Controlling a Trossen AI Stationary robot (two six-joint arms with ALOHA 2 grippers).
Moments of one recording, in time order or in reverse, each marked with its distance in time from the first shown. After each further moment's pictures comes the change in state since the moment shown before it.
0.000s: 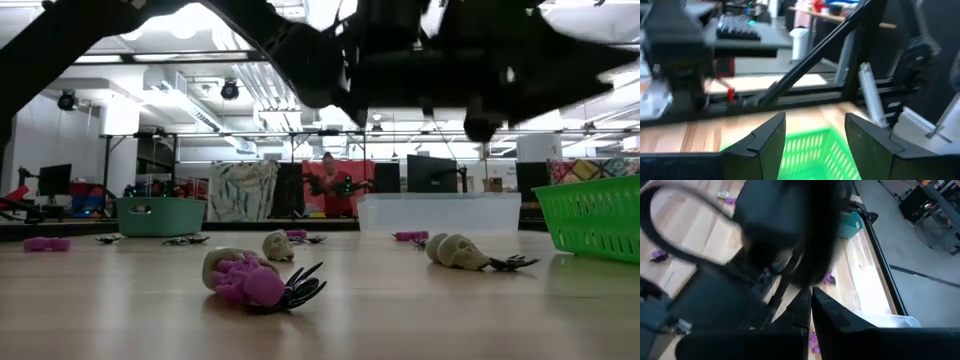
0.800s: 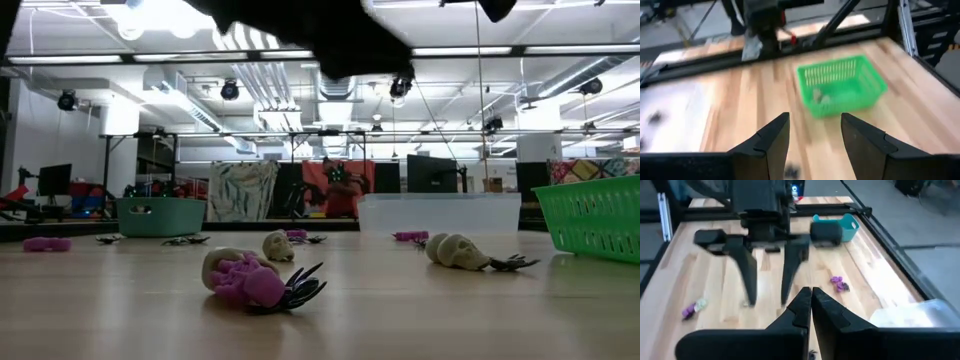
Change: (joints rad) left arm 0.009 -0.663 -0.544 -0.458 -0.295 0.223; right arm -0.010 0.001 0.064 0.012 0.009 0.302
